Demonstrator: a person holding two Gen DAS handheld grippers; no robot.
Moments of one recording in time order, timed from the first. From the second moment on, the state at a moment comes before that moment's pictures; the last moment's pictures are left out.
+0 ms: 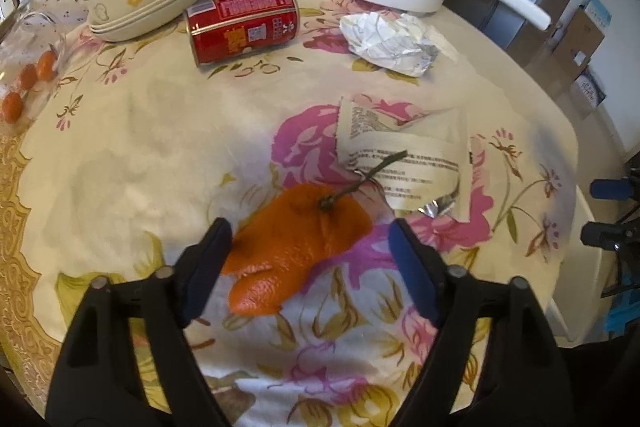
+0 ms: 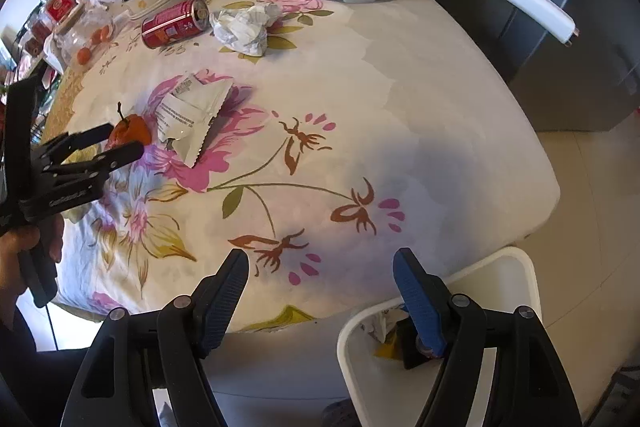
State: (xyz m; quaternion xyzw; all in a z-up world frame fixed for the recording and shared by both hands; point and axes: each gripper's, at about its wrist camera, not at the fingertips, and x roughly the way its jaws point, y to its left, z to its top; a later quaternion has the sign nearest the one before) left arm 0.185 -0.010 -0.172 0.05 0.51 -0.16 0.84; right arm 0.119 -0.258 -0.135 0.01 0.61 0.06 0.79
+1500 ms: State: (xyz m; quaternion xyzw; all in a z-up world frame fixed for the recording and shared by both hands) left arm 0.166 0.064 -0.153 -0.01 0.54 -0.07 0.84; right arm 0.216 -0.091 -0.154 -0.19 0.56 0.21 0.78
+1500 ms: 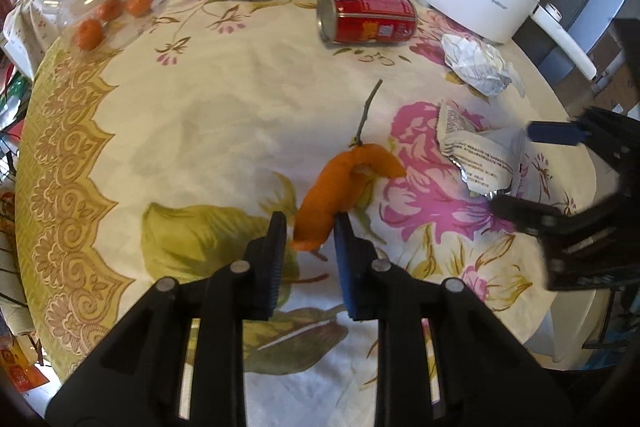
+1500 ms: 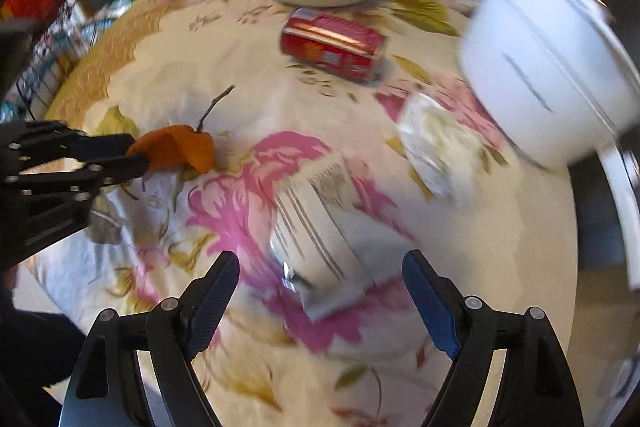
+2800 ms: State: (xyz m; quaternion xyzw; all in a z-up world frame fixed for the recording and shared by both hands) left arm 0.195 0.025 -0.172 -0.02 0.56 -0.12 0.82; right arm 0.201 -0.186 -0.179 -0.12 0.61 0.18 0.76
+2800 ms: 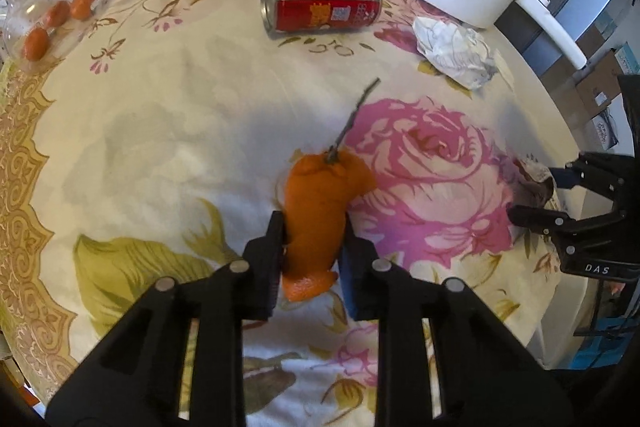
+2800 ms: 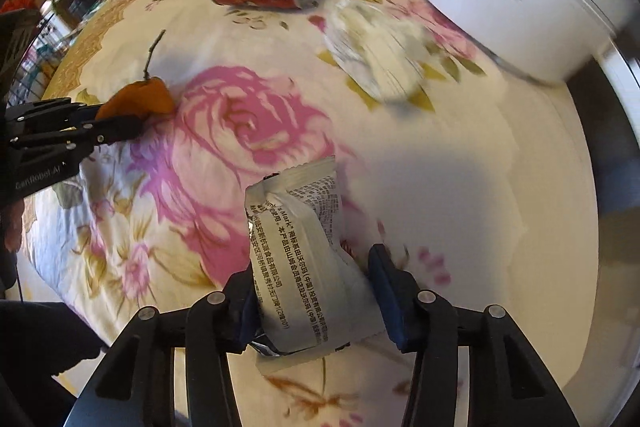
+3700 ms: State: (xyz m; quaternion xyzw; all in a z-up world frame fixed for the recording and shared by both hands) left arm 0.127 -0.050 -0.131 0.01 0.53 -0.21 0.82; right arm 0.096 -0.284 -0.125 0.00 0.61 0.08 0.79
